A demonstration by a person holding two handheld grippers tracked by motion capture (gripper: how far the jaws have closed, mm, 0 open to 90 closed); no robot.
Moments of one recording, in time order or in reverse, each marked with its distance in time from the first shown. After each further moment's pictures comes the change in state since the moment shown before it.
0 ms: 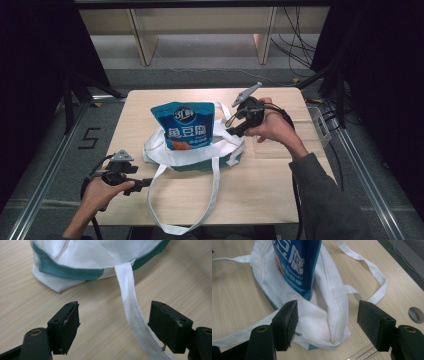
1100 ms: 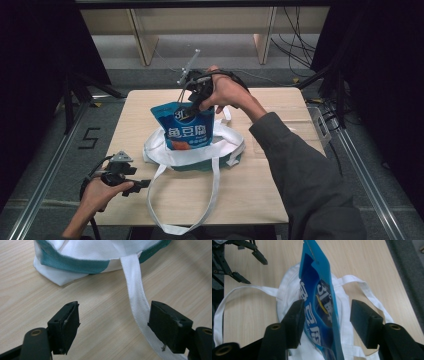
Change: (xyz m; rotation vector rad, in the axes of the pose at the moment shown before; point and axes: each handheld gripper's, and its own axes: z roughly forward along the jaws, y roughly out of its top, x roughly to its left) left arm 0.005 -0.005 0.004 0.018 0.011 0.001; right arm 0.023 0.142 0.027 0.105 0.167 -0.225
